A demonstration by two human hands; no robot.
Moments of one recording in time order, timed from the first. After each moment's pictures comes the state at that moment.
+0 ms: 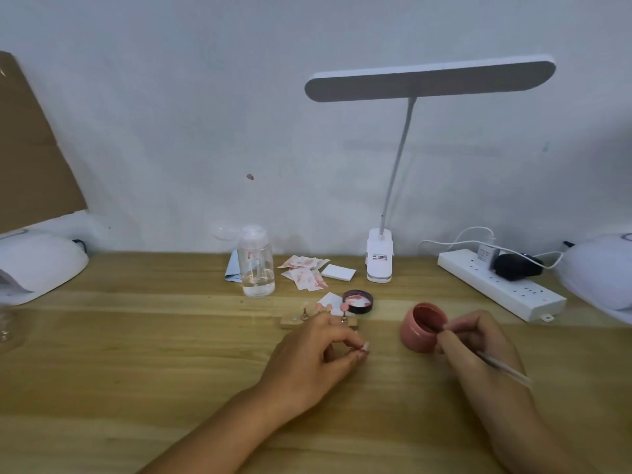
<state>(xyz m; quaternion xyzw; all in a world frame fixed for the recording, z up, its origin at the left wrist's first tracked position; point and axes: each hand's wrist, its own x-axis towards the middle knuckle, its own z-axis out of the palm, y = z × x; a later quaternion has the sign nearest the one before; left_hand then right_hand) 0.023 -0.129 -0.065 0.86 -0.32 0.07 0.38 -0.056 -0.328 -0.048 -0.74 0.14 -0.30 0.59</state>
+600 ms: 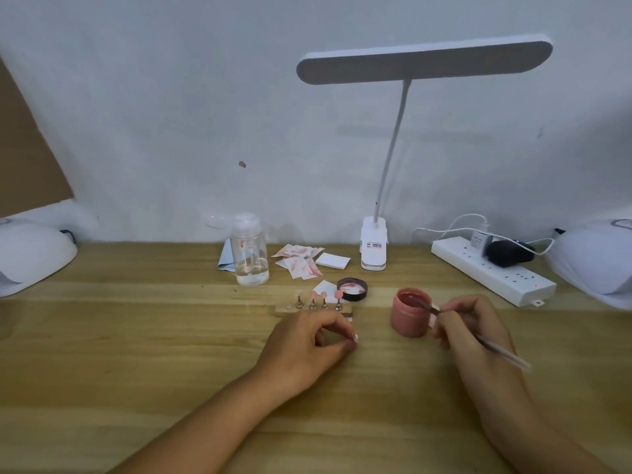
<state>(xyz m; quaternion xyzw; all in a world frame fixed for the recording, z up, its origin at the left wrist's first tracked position) 0.022 -0.123 -0.062 0.86 -0.28 0.03 0.43 -0.057 -0.319 -0.046 -0.71 0.10 -0.31 0.62</state>
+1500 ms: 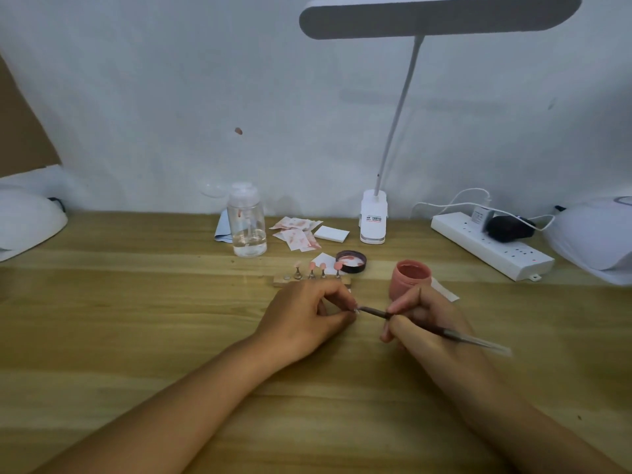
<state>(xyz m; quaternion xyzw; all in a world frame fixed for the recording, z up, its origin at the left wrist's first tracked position) 0.026 -0.126 -0.062 0.86 -0.31 0.05 0.41 -0.074 -0.287 -0.036 -0.77 0.01 -0.15 0.62</state>
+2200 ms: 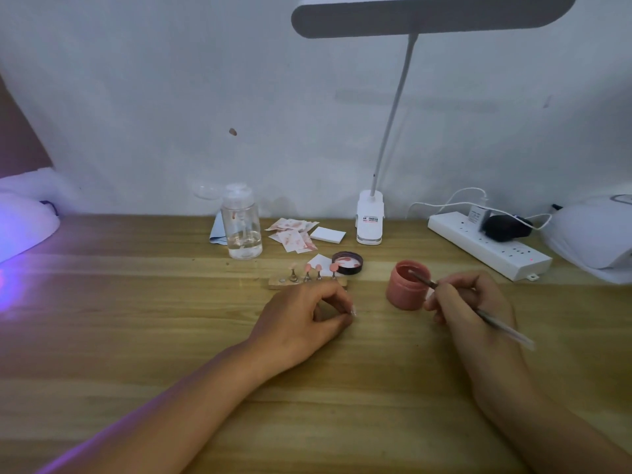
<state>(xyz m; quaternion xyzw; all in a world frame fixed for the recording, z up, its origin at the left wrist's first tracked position) 0.024 -0.126 -0.063 0.86 -0.33 0.05 0.39 -0.063 -0.316 -0.037 -0.71 0.16 -0.30 0.62</state>
